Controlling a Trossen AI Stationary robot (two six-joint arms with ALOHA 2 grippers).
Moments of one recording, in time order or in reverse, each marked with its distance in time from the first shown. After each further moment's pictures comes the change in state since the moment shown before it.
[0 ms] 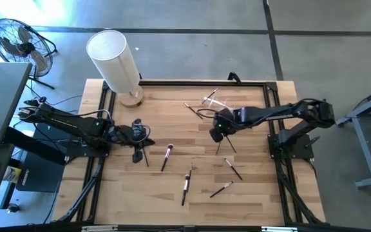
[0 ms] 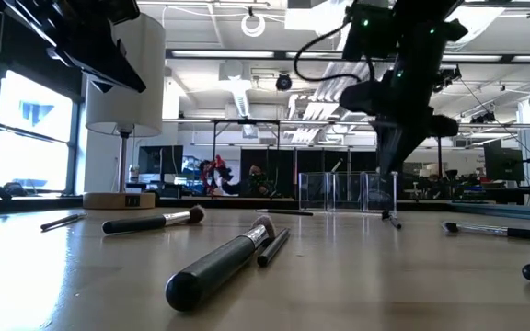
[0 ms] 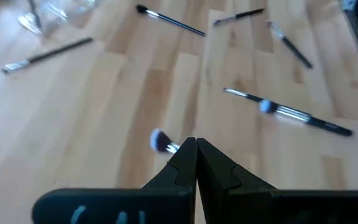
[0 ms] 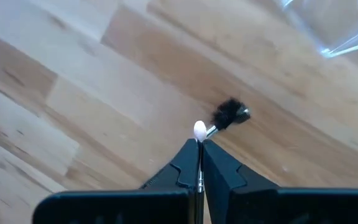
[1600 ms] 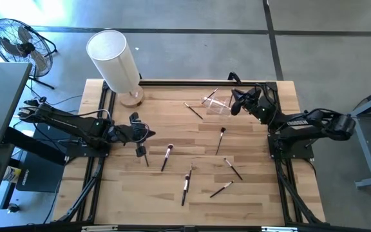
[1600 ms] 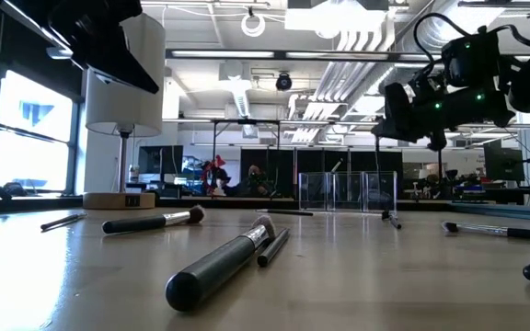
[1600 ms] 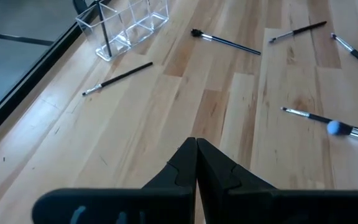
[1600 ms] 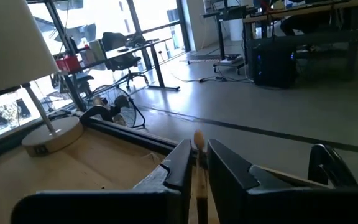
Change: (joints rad) left arm 0.000 0.000 0.000 0.016 -0.213 0.065; right arm -0.519 -0.276 -0.769 1.700 0.052 -0.688
